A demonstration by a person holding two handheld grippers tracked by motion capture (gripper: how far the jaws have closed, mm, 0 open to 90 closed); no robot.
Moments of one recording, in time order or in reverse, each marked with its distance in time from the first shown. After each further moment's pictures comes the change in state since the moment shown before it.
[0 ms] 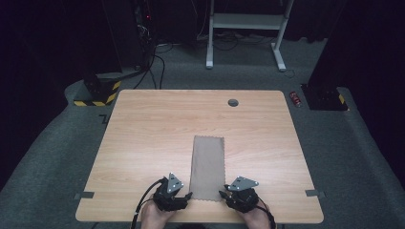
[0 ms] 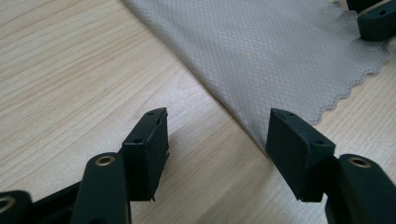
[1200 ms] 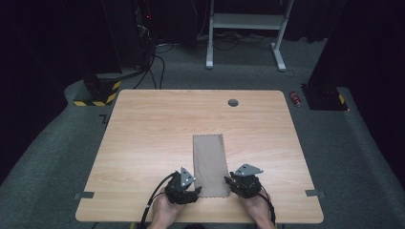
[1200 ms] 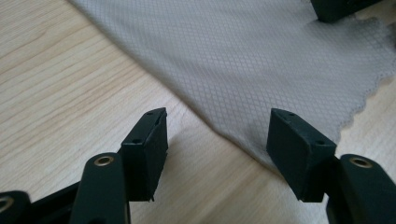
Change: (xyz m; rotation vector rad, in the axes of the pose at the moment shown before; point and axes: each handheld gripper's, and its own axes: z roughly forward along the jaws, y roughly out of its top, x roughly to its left) left arm -0.014 0.026 0.023 0.001 0.030 0.034; right arm -0.036 0.009 0.012 -0.023 -0.093 0.100
